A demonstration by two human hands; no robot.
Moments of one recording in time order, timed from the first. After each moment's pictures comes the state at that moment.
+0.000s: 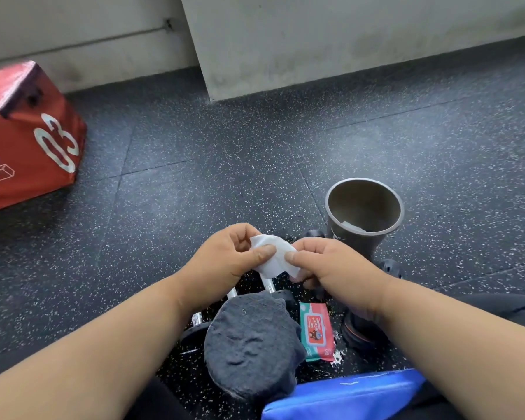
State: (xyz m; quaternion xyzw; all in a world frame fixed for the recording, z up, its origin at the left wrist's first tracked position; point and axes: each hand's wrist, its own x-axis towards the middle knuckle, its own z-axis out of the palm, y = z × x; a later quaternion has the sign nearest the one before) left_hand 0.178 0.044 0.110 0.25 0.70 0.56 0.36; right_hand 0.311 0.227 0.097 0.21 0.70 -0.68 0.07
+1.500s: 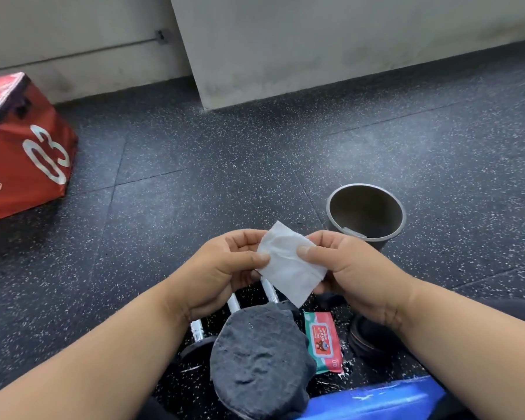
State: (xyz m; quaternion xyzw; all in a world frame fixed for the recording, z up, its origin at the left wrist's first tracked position) left_hand 0.157 0.038 0.114 0.15 0.57 0.65 0.48; right_hand 0.302 0.220 0.115 0.24 0.58 -0.78 0.00
